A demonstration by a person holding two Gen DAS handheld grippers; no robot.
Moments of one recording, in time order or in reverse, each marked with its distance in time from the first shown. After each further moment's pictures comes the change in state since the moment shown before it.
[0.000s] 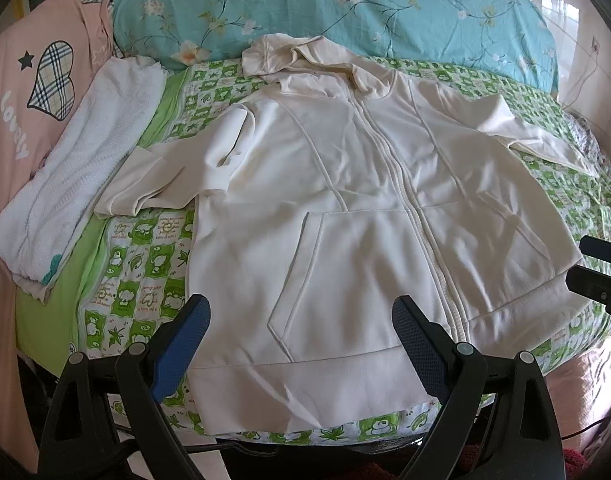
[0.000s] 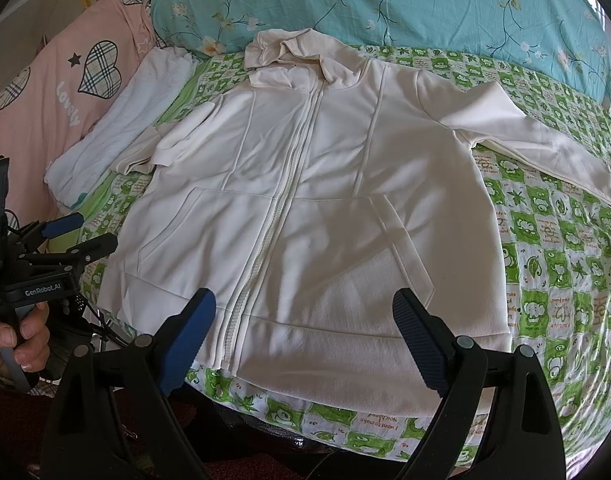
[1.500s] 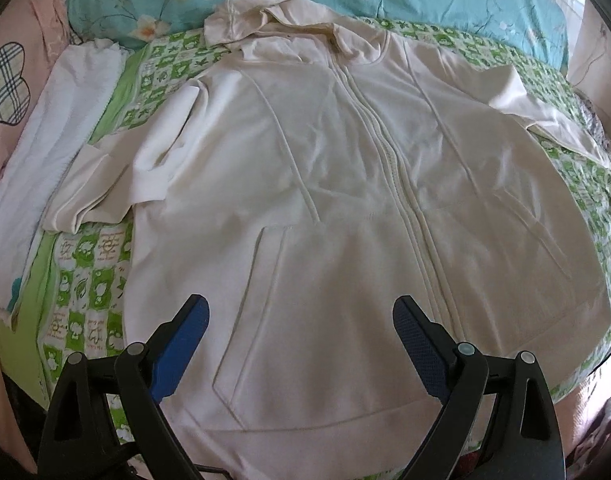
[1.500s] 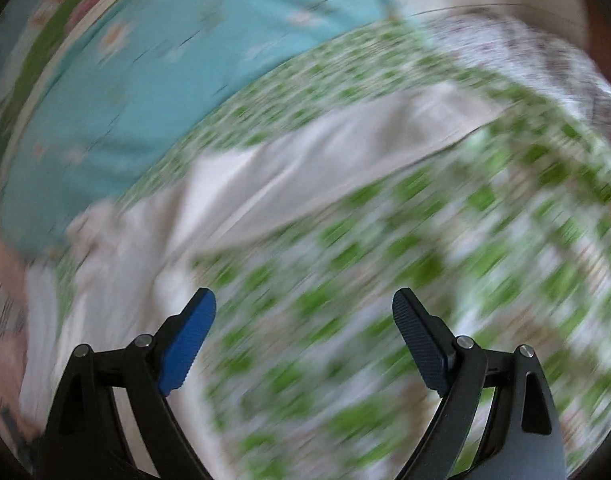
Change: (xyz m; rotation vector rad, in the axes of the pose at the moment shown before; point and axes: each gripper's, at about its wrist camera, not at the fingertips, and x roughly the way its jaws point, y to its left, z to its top) left arm 0.080 -0.034 0.046 0.025 0.125 -0.031; right arm -0.023 -0.307 0.023 0.699 -0.245 -0.243
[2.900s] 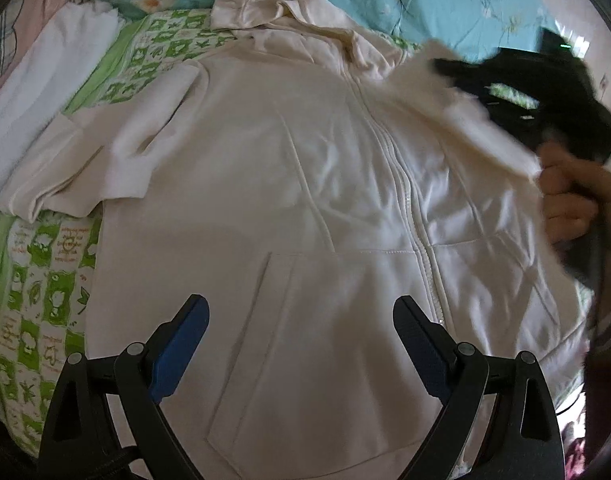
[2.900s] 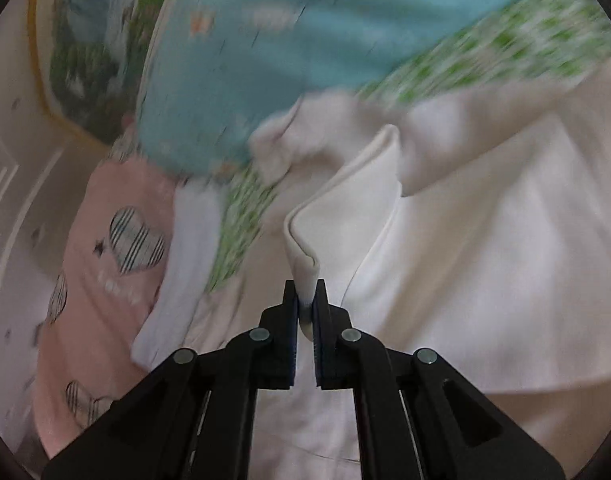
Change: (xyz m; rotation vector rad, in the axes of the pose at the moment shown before) left arm 0.031 0.043 0.011 -0.125 -0.030 -0.180; right arm 0.137 0.313 -0.075 -0.240 0.357 0.728
